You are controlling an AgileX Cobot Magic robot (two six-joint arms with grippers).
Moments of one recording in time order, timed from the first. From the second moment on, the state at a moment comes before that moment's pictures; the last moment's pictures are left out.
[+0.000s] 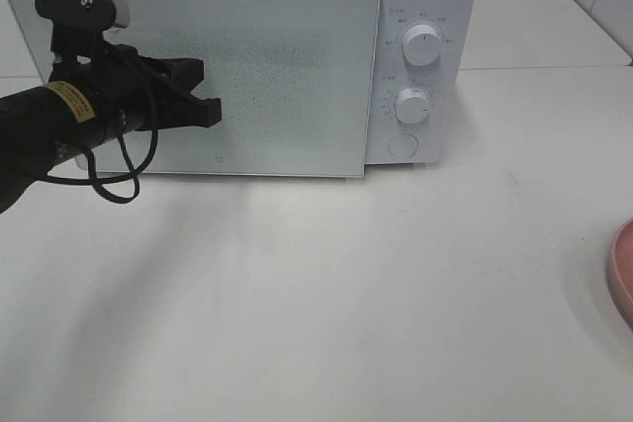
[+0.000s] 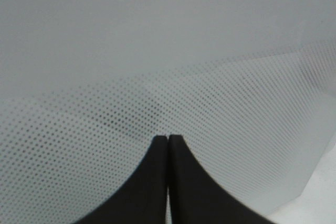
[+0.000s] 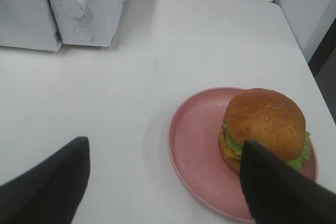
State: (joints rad) left arm -0.43 1.85 -0.75 0.16 -0.80 -0.15; right arm 0.07 0.00 -0.51 -0.08 1.00 0.02
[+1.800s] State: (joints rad) left arm -0.79 1.86 -1.12 0.17 0.04 -0.12; right arm 0.07 0.00 -0.51 -0.08 1.00 0.02
